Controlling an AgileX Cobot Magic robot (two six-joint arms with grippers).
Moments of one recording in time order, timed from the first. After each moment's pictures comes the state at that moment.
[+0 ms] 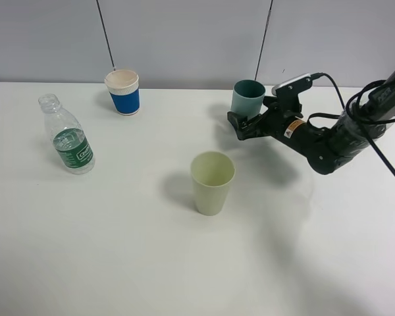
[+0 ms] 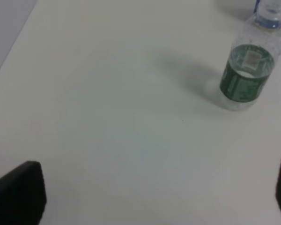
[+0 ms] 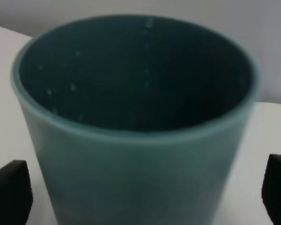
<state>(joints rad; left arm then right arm) 0.02 -0.01 -0.51 0.10 1.06 -0.11 0.20 2.30 -0.93 -0.32 -1.12 -0.04</state>
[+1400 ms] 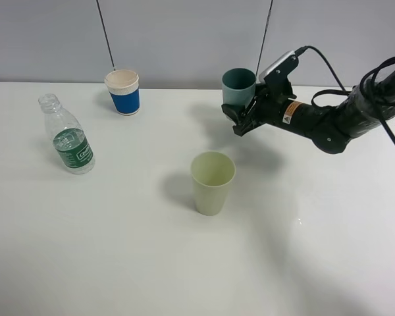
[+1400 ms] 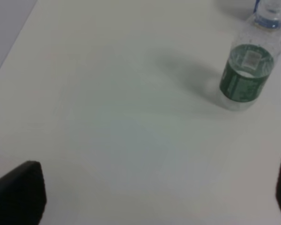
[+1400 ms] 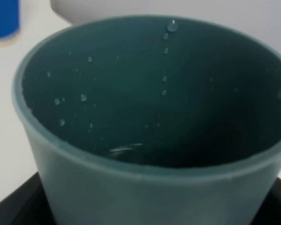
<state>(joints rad) 0.02 -0.01 -0.51 0.10 1.06 -0.11 0.20 2.17 -0.97 -0.58 -0.97 -0.05</state>
